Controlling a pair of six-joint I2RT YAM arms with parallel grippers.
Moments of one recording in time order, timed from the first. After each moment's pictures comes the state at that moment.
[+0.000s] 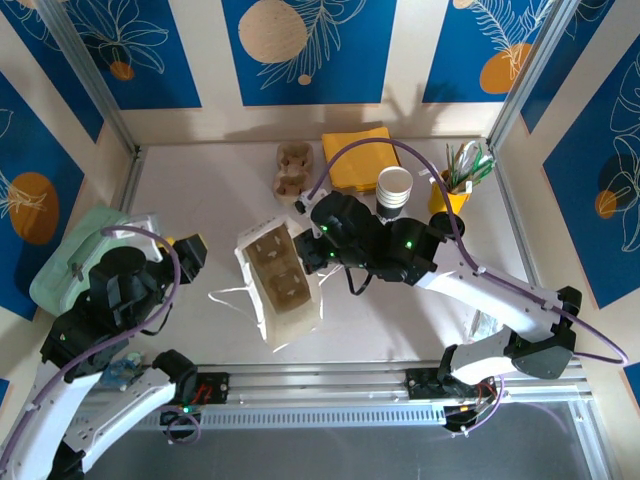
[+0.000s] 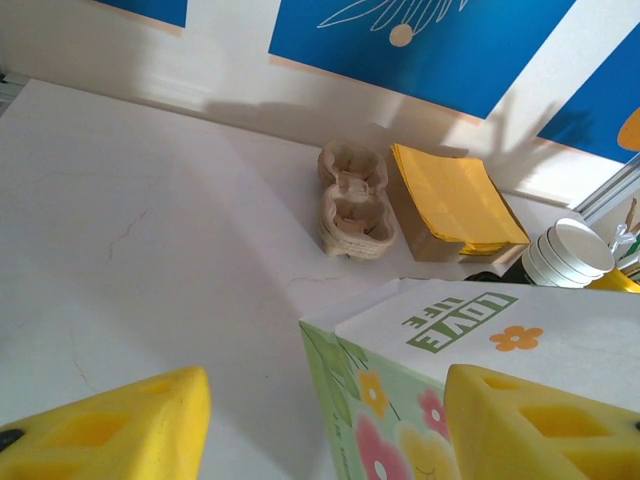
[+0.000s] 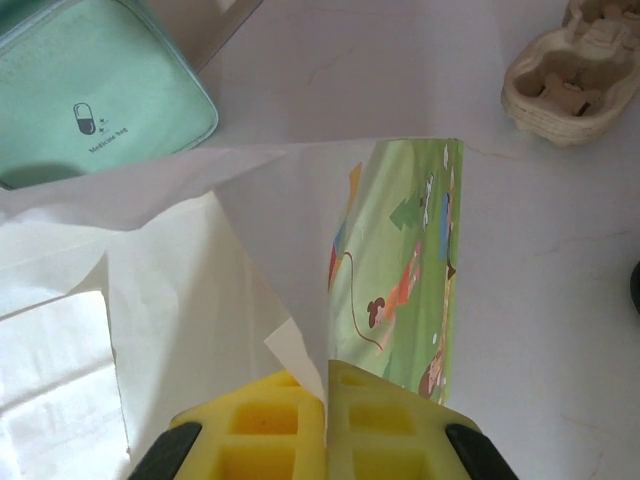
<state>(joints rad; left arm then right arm) -0.59 0.58 1.07 -0.88 -0.34 -0.52 1.10 1.37 1.56 -0.88 0.18 0.47</state>
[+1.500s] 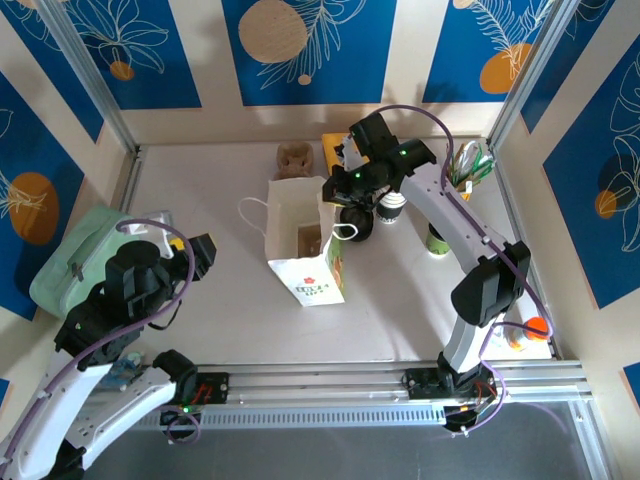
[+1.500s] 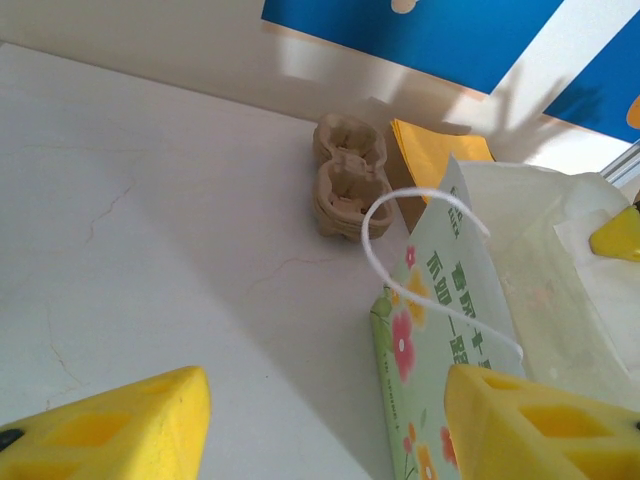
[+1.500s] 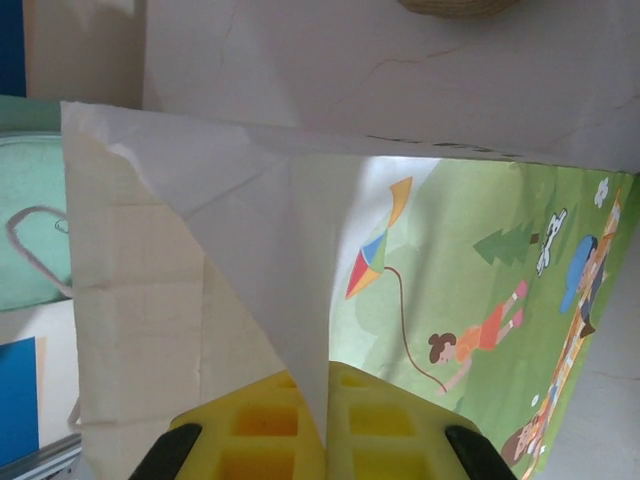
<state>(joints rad) -0.59 0.61 1.03 -0.85 -0.31 -0.55 0.51 1.76 1.85 -1.07 -0.47 0.55</state>
